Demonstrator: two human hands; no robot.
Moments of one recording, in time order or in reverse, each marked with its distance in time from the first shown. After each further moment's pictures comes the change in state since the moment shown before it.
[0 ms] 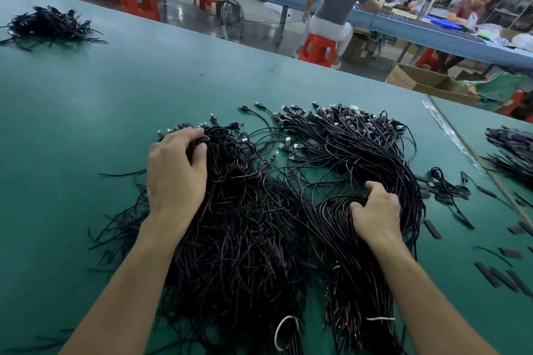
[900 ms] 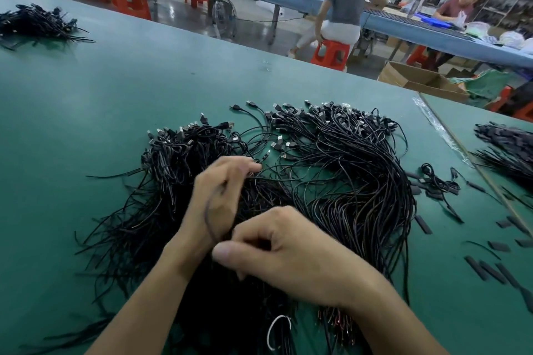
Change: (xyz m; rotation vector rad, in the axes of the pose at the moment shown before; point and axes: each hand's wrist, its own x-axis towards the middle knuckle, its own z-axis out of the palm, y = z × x) left_hand -0.041 0.020 0.029 -0.573 -0.368 0.148; right_hand -0.121 -0.093 -0.031 0.208 -0.758 -0.853
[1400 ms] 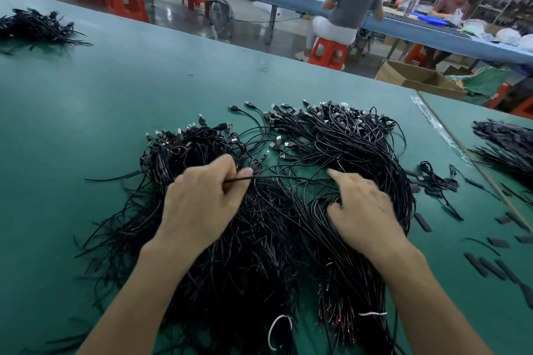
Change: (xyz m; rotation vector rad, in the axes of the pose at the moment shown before) left_hand -0.002 0.022 -0.021 0.570 0.013 0.116; right_hand -0.015 0.081 -0.044 -0.629 0.389 0.601
